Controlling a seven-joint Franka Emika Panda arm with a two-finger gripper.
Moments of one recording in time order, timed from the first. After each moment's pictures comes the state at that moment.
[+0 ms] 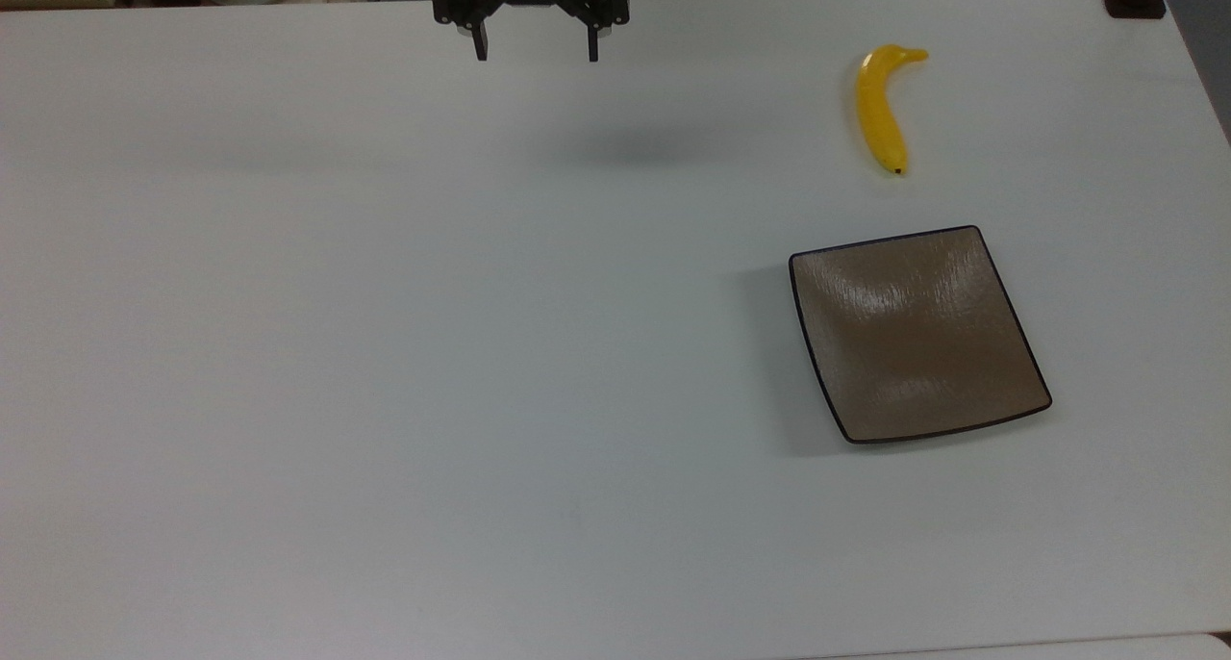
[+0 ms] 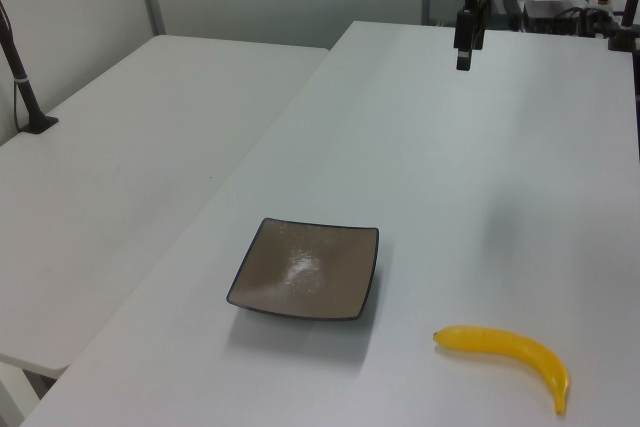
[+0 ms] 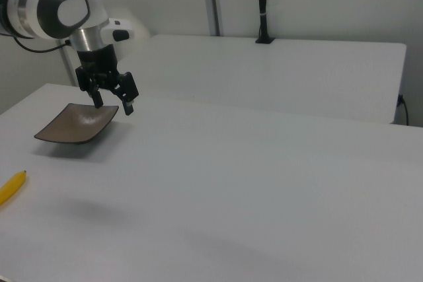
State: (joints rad) arm 0.14 0.01 0.00 -1.74 0.01 1.77 0.07
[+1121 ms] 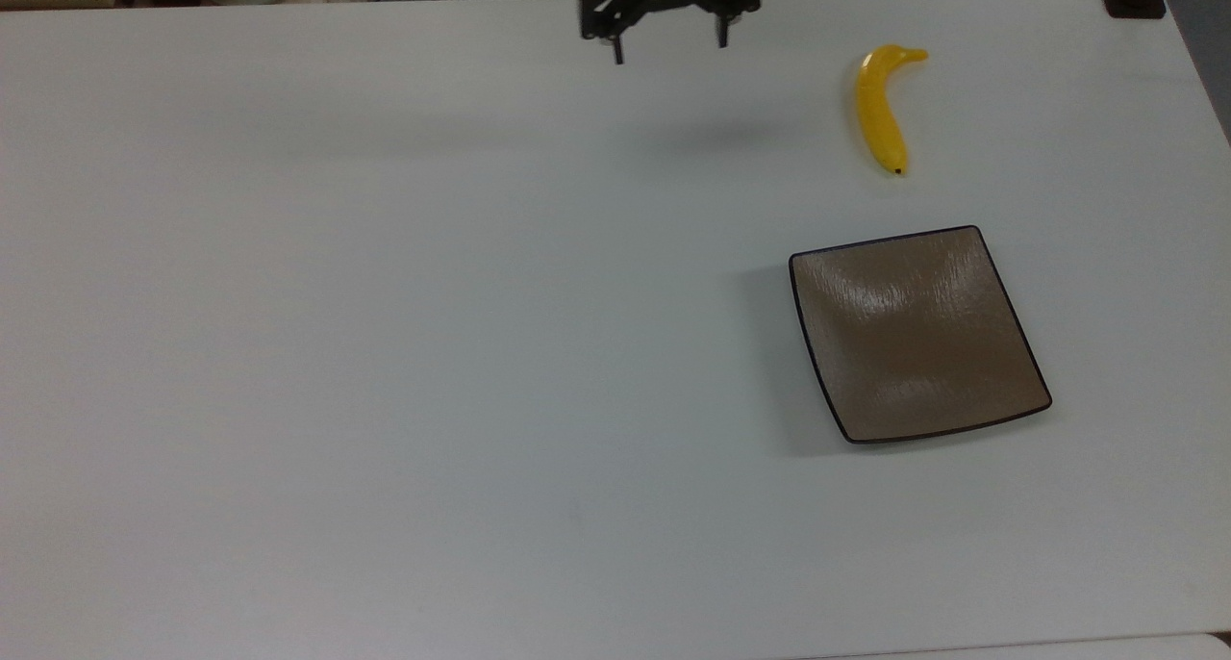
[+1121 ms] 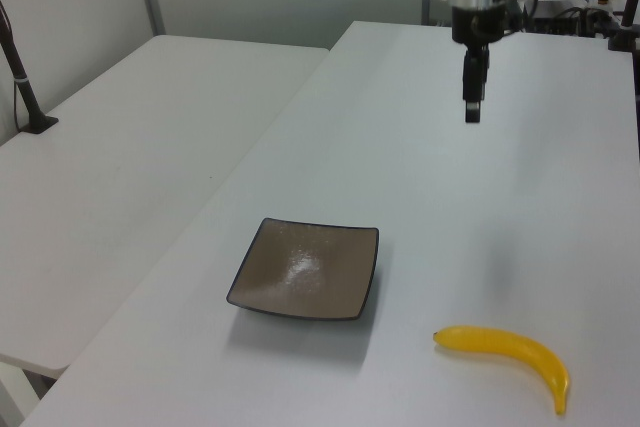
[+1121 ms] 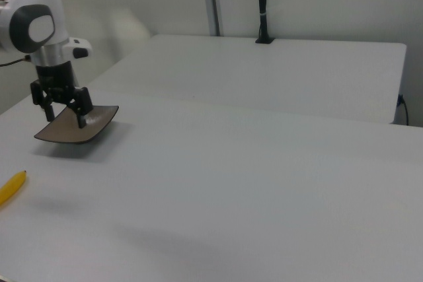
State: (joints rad) arm 0.15 0.01 0.18 -1.81 0.10 1.77 0.09
